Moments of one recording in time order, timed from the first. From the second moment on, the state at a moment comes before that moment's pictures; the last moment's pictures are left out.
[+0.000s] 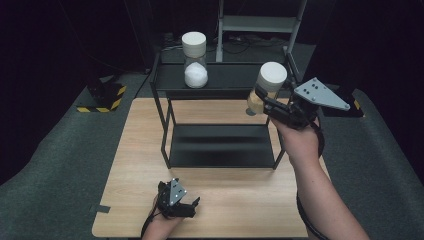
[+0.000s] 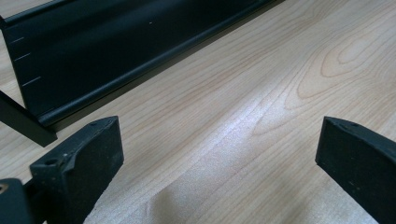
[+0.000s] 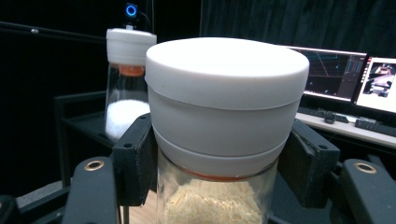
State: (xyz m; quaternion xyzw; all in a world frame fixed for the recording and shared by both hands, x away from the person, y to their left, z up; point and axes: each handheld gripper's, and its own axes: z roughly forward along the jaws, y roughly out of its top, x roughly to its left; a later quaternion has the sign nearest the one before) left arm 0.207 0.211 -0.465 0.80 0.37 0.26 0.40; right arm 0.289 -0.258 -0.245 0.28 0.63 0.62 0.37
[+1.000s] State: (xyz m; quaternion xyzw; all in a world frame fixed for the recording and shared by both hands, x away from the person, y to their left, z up) left arm 0.208 0.215 -0.466 0.79 0.38 0.25 0.41; right arm 0.341 -0.231 -0.218 0.33 0.62 0.60 0.39
